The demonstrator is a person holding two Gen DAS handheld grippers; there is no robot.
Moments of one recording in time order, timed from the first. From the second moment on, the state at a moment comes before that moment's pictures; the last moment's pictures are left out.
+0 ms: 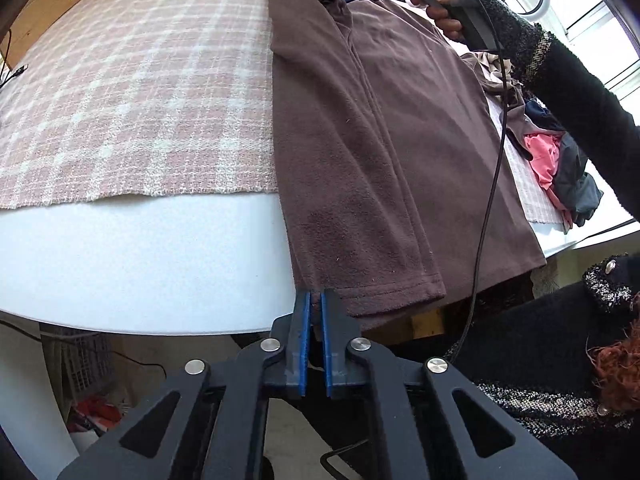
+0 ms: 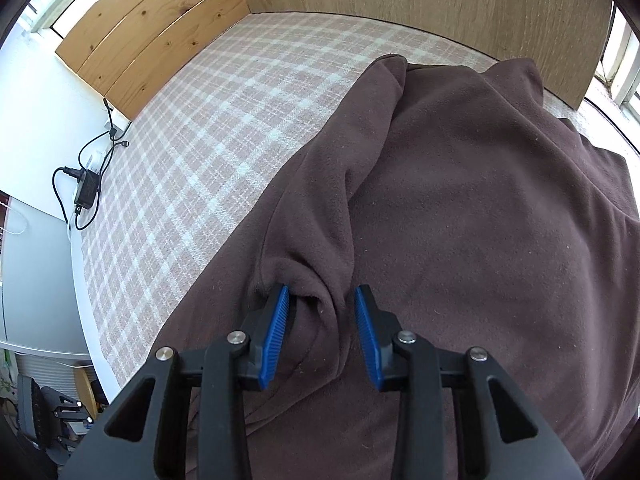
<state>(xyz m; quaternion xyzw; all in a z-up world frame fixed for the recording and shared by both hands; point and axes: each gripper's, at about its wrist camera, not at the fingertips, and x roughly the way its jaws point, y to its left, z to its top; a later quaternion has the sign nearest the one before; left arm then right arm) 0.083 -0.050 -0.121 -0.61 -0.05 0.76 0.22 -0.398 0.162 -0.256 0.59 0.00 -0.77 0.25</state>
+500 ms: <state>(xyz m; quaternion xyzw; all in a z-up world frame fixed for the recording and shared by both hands) 0.101 -0.067 -0.121 -0.61 -0.09 0.76 0.19 -0.390 0.170 -0.263 0.58 0.04 -0.78 0.22</state>
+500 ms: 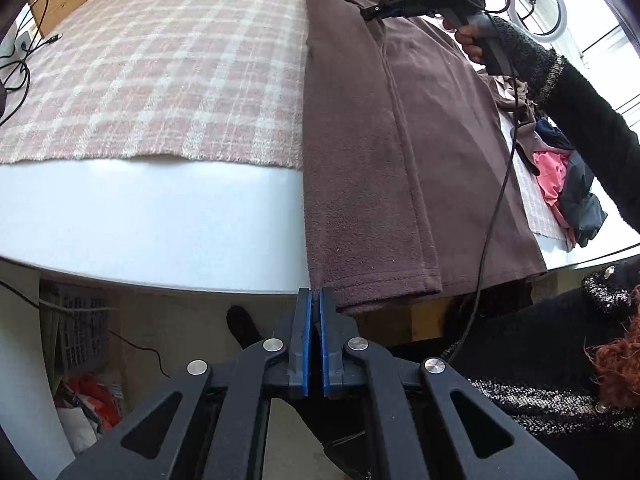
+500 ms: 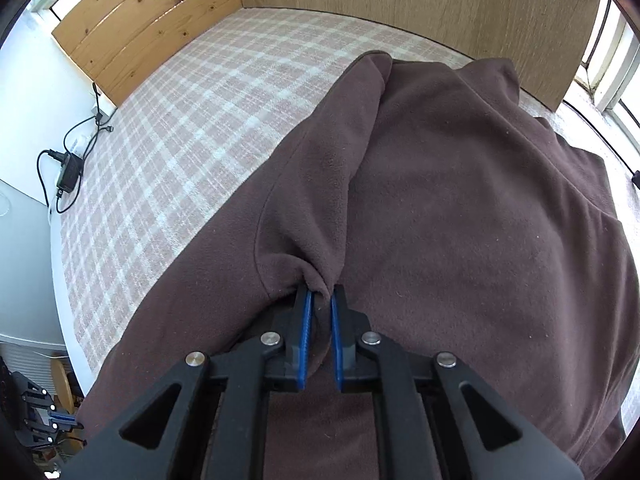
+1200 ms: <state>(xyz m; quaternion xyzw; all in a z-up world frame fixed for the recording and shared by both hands) 0.072 0.025 -0.097 -0.59 0.02 0.77 0.23 -0.431 0.143 -0.262 0.62 0.04 -0.75 0.22</state>
